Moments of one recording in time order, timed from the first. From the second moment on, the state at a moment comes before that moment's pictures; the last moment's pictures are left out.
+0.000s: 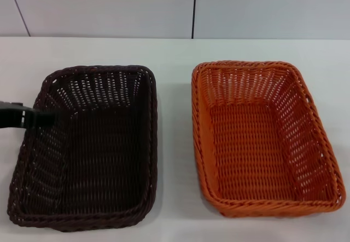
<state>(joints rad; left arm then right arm) -0.07 -2.06 -1.72 -1.88 2.64 -1.24 0.26 0.14 2.07 -2.37 -0.62 -1.82 1.28 2.95</state>
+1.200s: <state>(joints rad) -0.16 -2.06 -1.73 -1.64 2.67 -1.22 0.28 0.14 2.07 -2.38 -0.62 -1.85 1.25 2.95</state>
